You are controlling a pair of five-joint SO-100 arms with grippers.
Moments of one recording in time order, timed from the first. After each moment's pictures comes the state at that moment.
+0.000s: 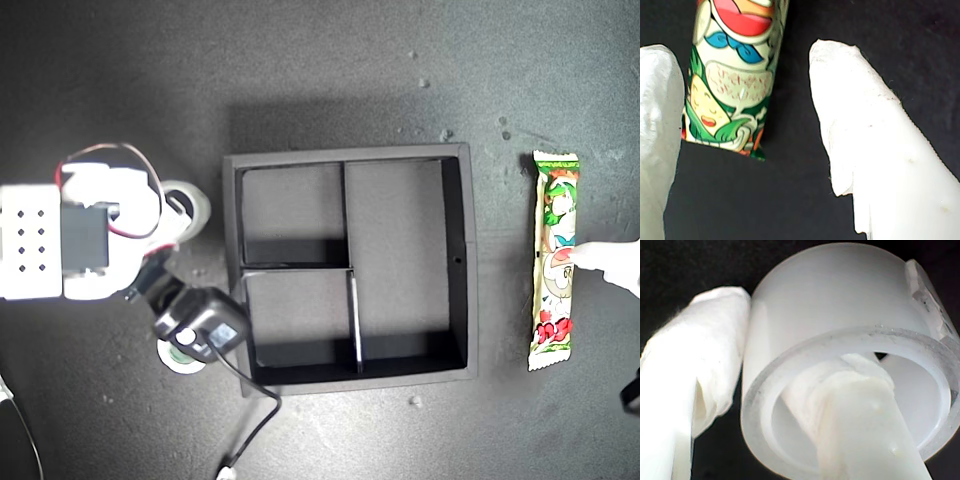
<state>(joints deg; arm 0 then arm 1) -0.7 88.8 113.9 56.2 -53.2 -10.9 124.5 130.9 60.2 35.8</state>
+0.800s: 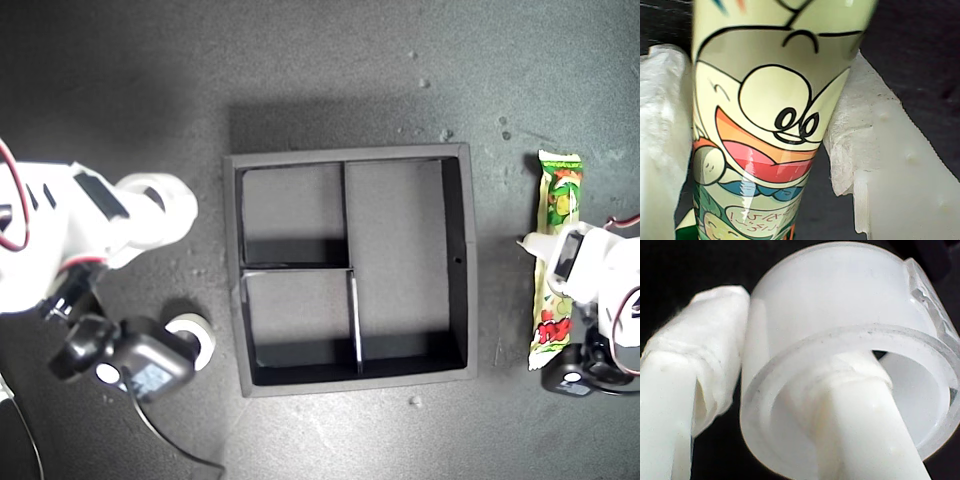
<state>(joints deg) -0.8 110.4 100.3 77.4 -49.5 -9.1 80.4 105.1 62.8 31.0</state>
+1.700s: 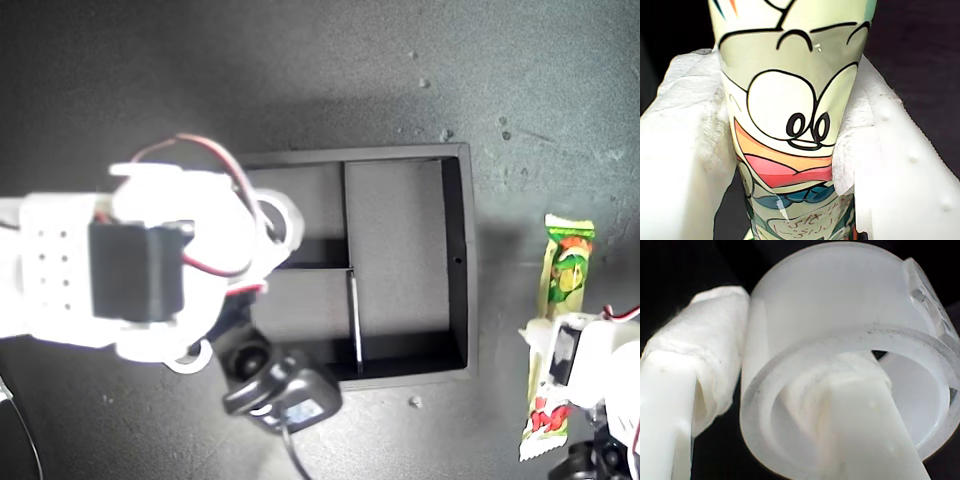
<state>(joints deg) 2.5 59.5 34.3 102.7 -44.1 -17.8 78.0 67.4 87.3 24.6</state>
